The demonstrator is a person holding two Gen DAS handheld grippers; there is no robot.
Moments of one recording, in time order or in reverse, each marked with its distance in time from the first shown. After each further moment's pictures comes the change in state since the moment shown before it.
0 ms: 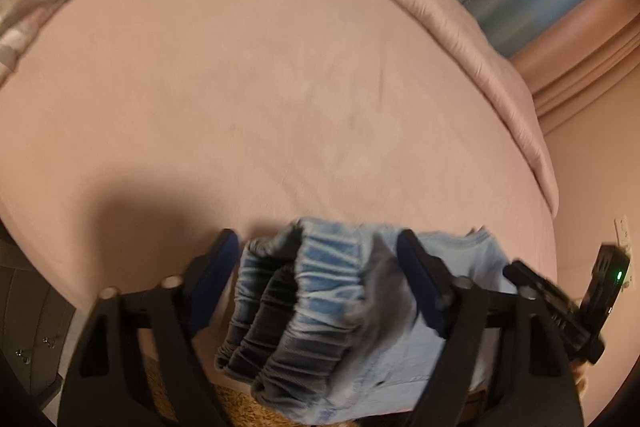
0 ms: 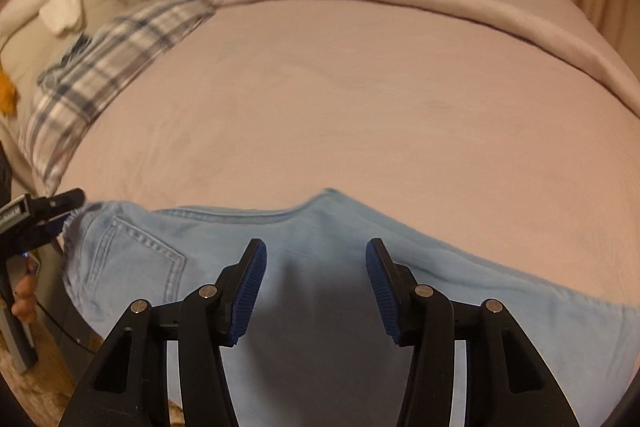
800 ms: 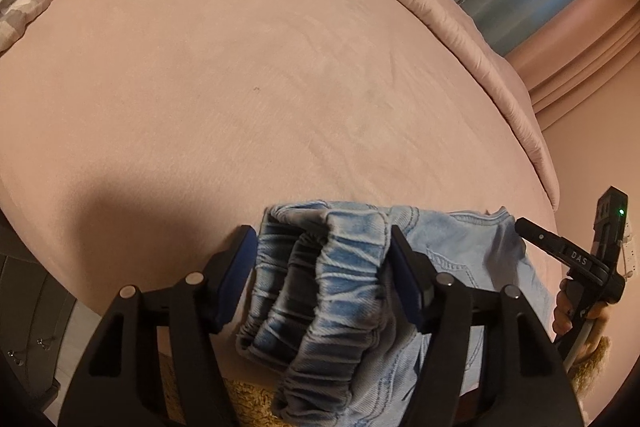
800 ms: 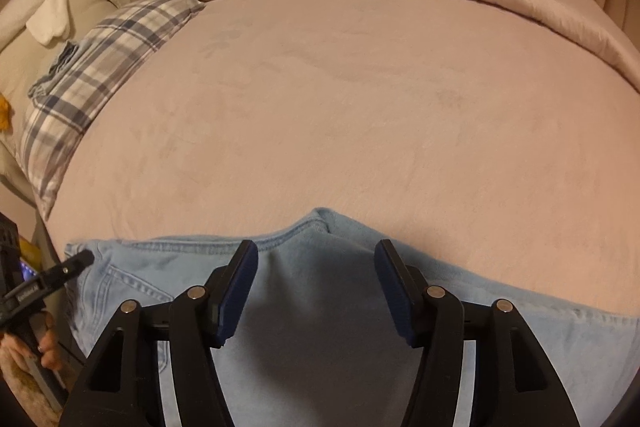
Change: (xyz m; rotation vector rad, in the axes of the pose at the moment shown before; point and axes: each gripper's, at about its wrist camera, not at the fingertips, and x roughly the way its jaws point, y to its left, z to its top) left arm 0.004 0.016 -0.023 0.022 -0.033 -0.012; right arm 0.021 -0.009 0.022 0.059 0.052 0.033
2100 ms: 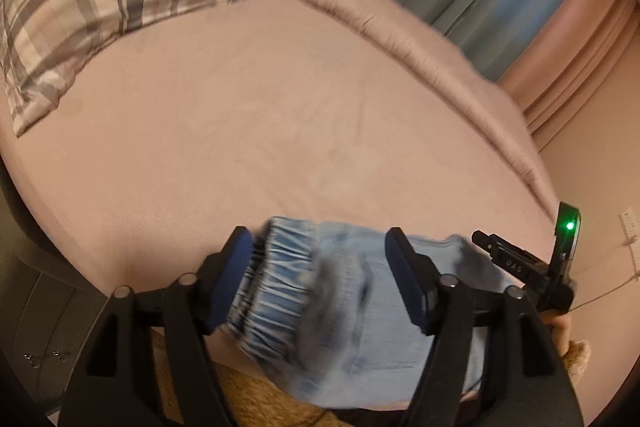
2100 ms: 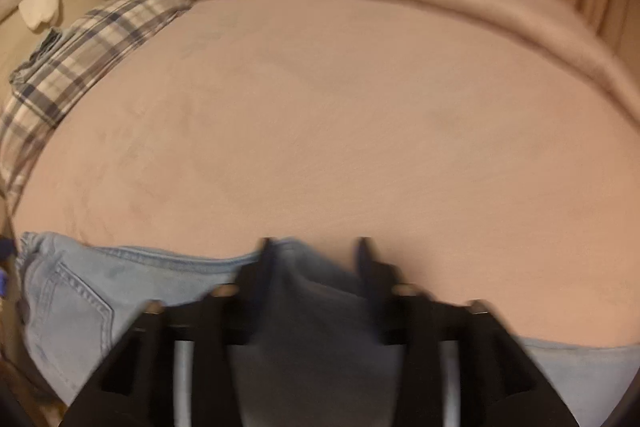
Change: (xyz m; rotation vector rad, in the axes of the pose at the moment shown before) left arm -0.068 -0.041 -0.001 0.049 -0.173 0.022; right arm 0.009 0.008 0.003 -0.061 -0.101 -0.141
